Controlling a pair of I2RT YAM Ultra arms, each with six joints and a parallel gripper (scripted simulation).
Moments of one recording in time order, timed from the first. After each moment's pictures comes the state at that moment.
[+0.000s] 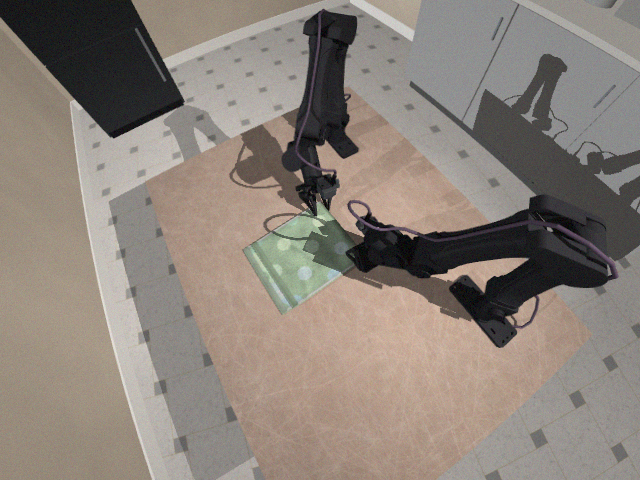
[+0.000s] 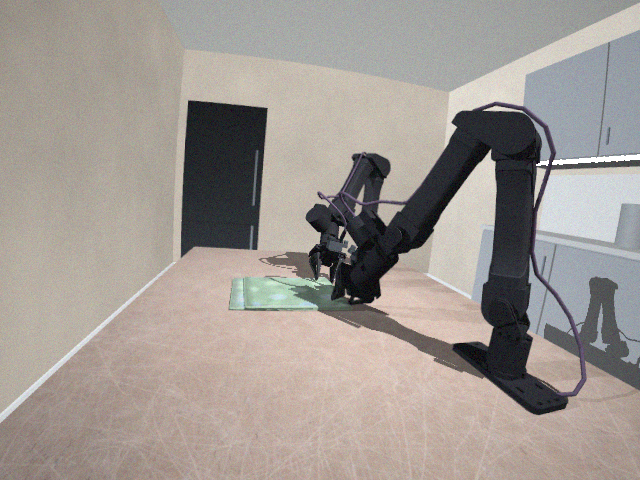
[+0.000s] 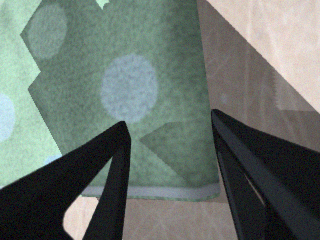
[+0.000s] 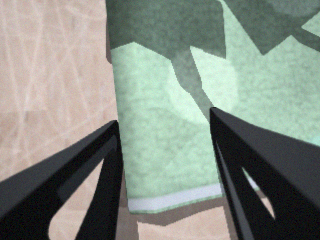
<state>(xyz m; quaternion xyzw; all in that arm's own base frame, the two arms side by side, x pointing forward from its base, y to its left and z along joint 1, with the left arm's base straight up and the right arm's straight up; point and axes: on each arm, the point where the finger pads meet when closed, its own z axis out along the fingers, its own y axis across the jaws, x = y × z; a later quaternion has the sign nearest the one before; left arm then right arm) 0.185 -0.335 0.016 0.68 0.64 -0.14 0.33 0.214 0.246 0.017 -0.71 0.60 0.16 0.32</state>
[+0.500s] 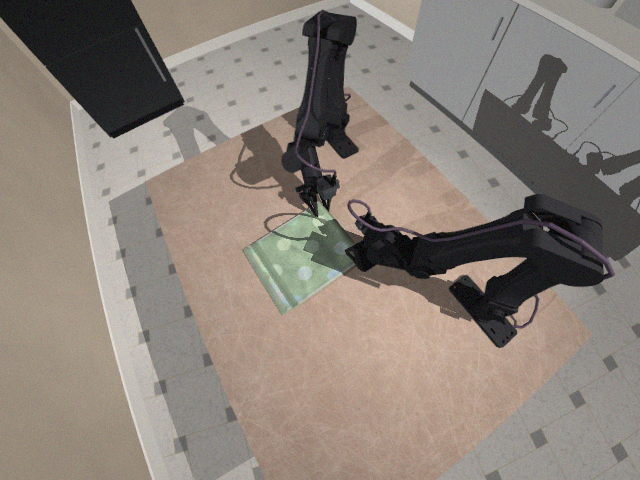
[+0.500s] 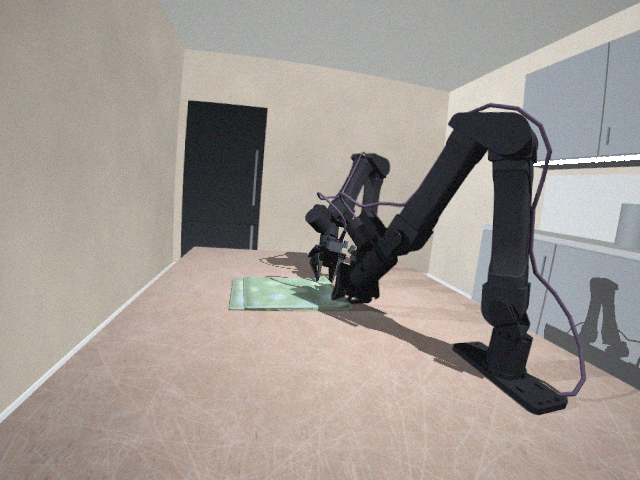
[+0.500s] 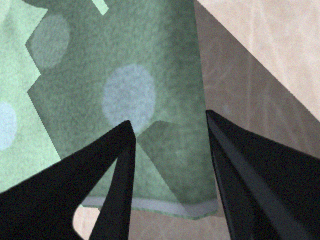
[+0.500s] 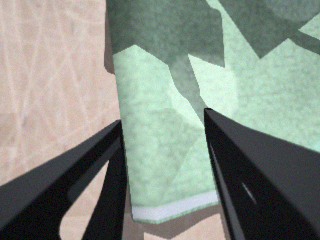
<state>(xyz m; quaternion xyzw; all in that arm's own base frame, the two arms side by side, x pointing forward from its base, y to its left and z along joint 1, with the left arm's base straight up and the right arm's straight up) 0.185 -0.341 0.016 0.68 0.63 -0.15 0.34 0.215 0.249 0.016 -0.71 0.60 0.16 0.33</state>
